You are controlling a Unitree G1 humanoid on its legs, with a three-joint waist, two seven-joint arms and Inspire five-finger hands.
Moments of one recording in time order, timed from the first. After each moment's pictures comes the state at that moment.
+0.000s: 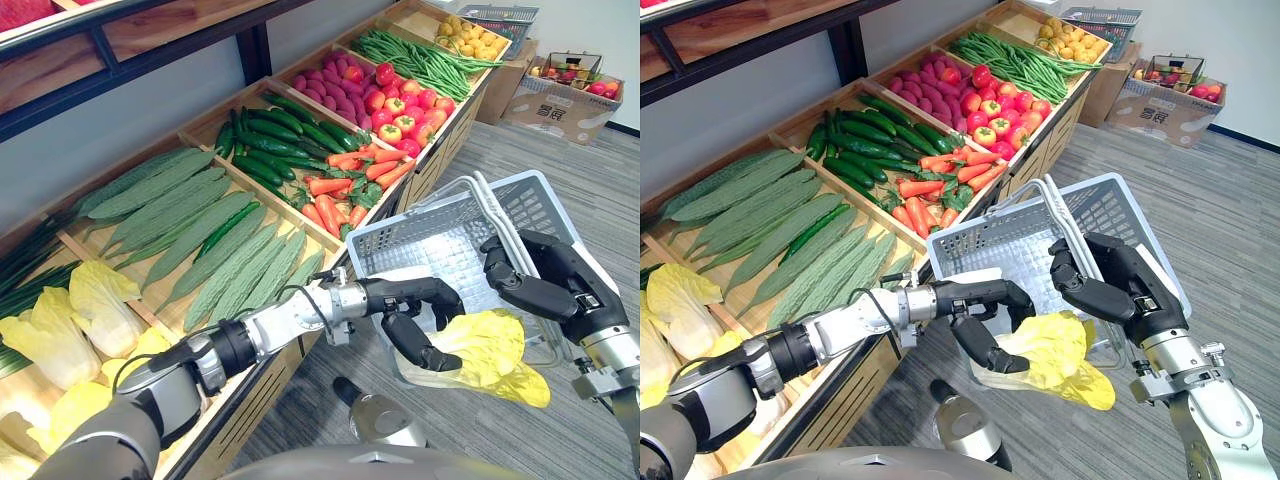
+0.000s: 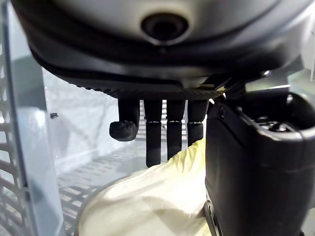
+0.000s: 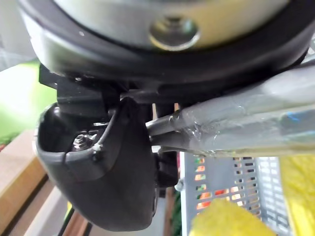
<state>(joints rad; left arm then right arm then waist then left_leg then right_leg) -0.62 0.31 -1.03 0.28 -0.11 -0.20 -0.28 0.51 -0.62 -0.37 -0.40 0.52 -0.03 0.32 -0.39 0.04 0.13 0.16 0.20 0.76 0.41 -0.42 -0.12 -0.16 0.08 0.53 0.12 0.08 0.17</state>
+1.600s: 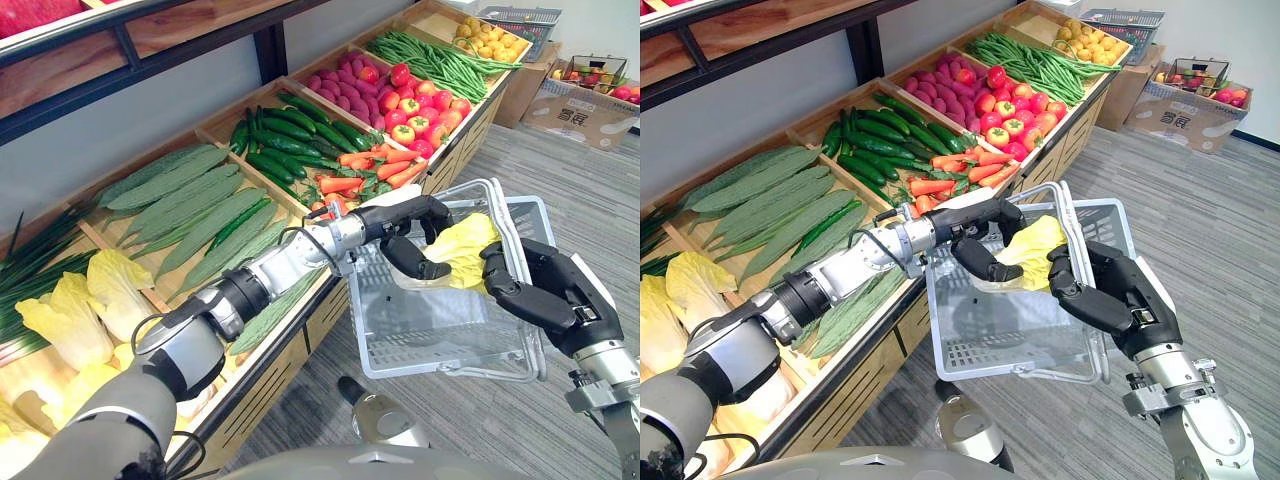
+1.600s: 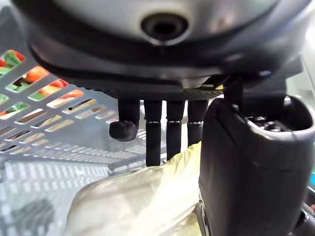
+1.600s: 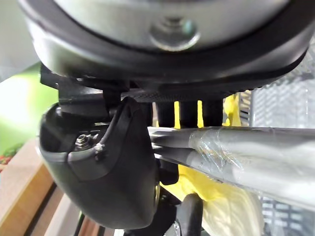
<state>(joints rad) -0.85 0.27 -0.85 0.45 -0.07 -0.20 -0.22 0.56 -0.54 -0.37 -0.44 0.56 -0.03 0.33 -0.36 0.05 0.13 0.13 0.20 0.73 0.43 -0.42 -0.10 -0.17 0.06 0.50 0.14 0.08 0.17</state>
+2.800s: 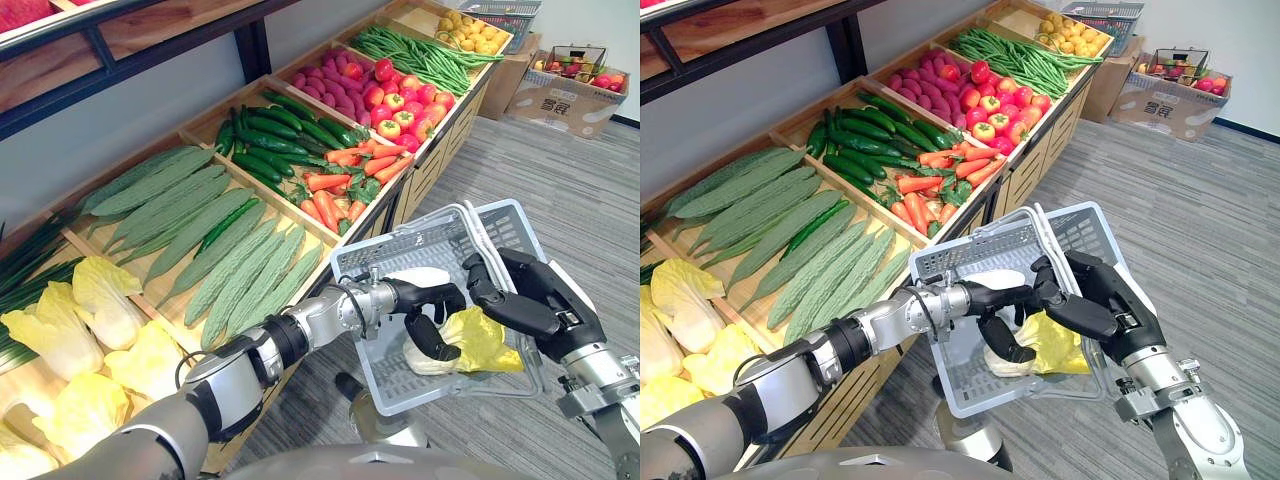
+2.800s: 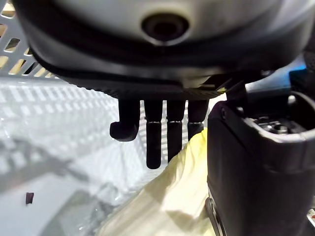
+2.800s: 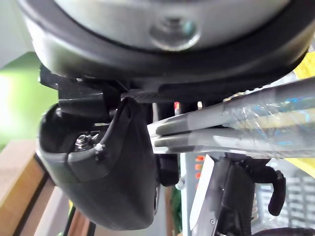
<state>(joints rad) -0.71 0.02 -0.95 0.69 0.32 -0.22 -0.21 0.57 -0.54 -0.33 -0.45 0.56 0.02 0.37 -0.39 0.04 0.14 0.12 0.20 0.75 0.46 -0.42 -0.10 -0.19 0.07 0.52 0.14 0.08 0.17</state>
